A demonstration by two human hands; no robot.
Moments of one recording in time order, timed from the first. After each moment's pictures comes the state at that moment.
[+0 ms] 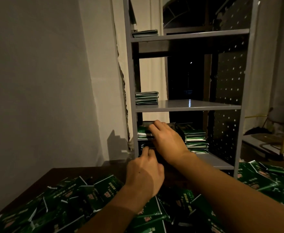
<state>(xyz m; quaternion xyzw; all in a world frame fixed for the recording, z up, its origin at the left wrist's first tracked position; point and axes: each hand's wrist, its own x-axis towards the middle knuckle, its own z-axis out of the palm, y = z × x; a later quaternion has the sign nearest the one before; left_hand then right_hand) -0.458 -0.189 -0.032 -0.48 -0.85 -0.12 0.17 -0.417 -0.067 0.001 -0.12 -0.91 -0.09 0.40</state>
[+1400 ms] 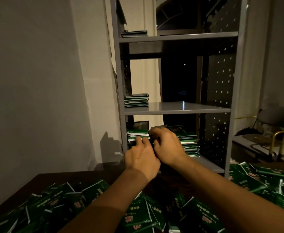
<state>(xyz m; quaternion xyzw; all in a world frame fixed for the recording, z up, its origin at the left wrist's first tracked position) -0.458 -0.147 -0.003 -0.44 -0.87 -0.14 0.17 -0.403 -0.049 0.001 -0.21 -0.88 0.16 0.39</state>
